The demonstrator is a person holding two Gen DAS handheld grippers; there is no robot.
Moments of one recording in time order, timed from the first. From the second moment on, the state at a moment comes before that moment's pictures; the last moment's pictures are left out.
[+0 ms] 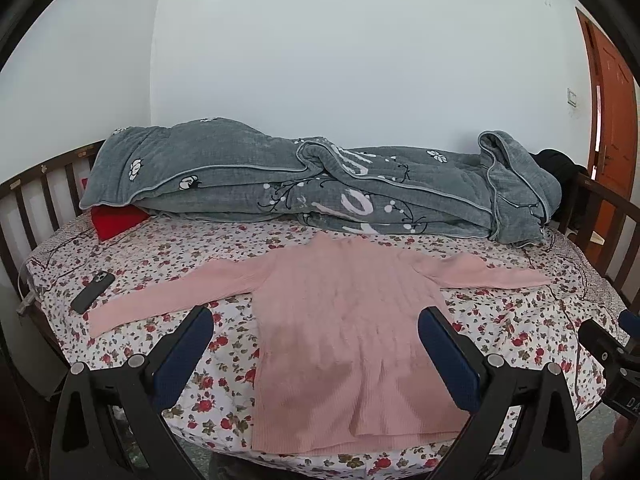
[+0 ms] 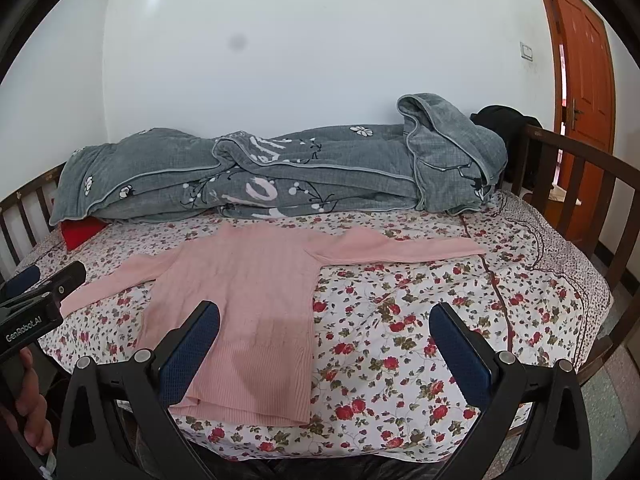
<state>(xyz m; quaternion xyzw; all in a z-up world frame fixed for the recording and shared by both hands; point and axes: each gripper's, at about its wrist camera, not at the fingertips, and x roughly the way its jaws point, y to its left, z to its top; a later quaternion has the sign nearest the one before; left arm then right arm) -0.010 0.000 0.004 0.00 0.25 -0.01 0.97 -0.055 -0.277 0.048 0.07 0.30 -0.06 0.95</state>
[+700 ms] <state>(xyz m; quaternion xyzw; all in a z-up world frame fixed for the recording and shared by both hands) -0.015 -0.004 0.004 0.01 0.24 -0.01 0.97 -0.062 -0.275 0.048 0.08 0.29 -0.05 0.95</state>
